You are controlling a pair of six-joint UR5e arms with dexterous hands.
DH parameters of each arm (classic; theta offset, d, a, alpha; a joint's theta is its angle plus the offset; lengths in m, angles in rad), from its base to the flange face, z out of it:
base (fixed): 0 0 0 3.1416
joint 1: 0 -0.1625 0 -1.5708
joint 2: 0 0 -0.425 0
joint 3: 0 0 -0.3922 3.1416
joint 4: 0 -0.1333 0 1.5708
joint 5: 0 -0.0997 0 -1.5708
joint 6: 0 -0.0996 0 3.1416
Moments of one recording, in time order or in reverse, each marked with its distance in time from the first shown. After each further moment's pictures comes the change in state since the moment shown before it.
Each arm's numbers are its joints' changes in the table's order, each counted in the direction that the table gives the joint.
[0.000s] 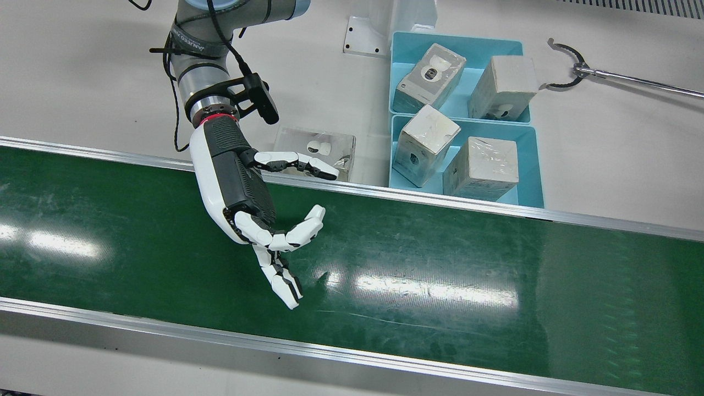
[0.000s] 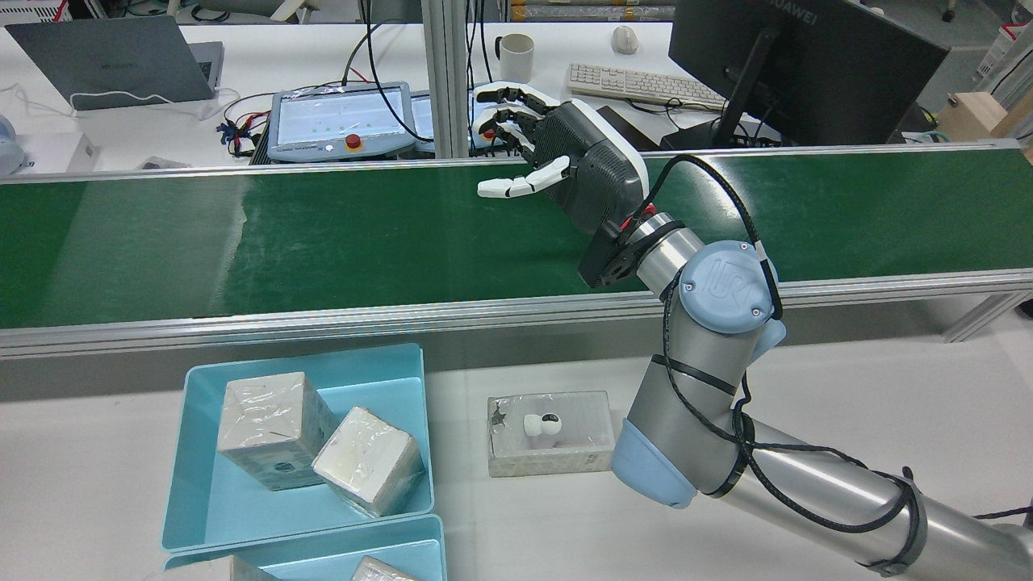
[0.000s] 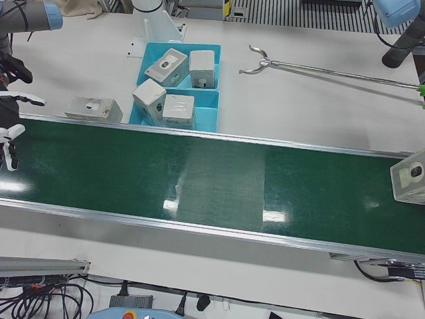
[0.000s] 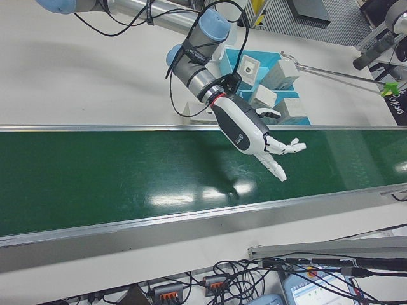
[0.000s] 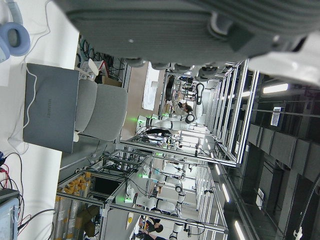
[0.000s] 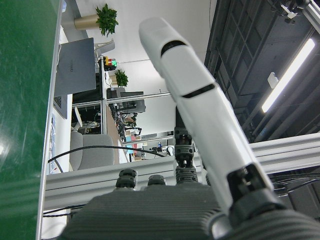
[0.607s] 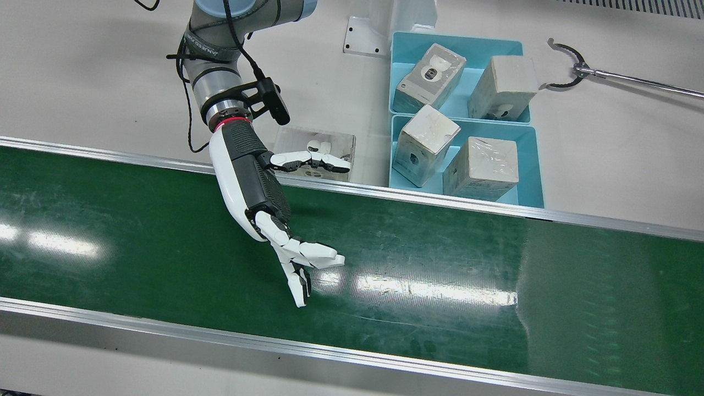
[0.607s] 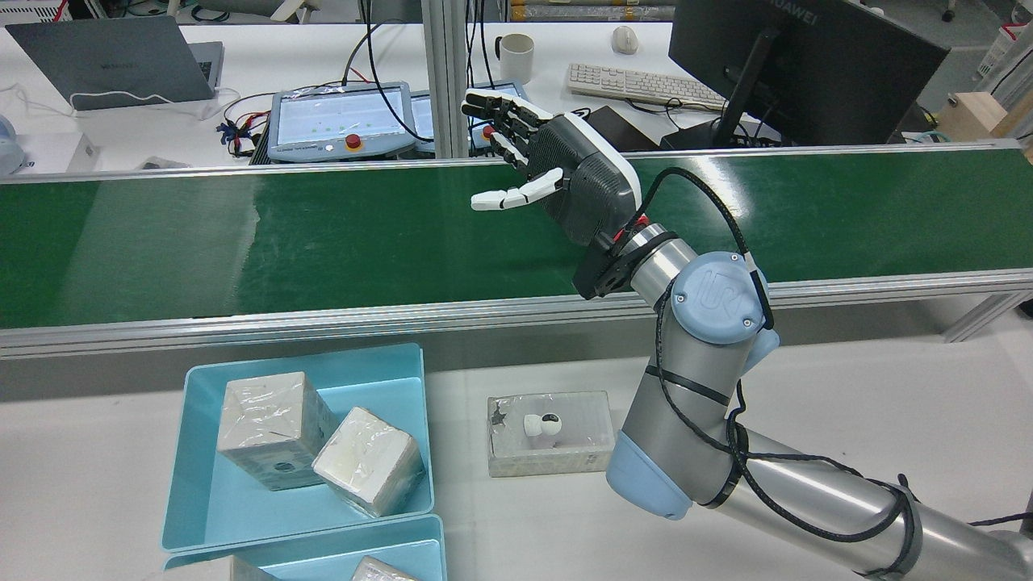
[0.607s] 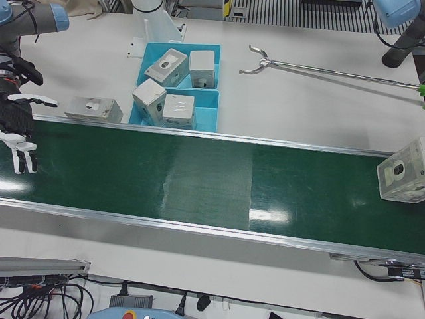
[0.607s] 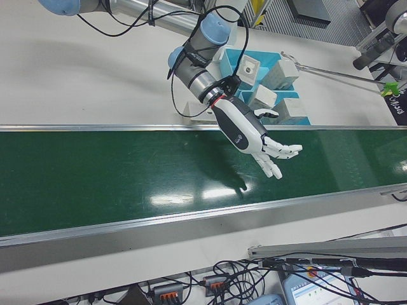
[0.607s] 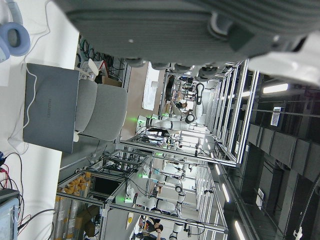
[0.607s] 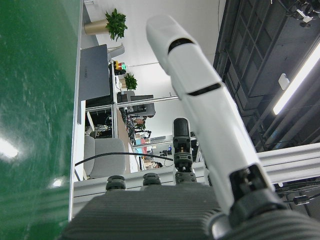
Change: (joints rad) left arm 0.000 0.000 0.000 0.000 0.000 0.000; right arm 0.034 -0.001 -0.016 0.001 0.000 -0.003
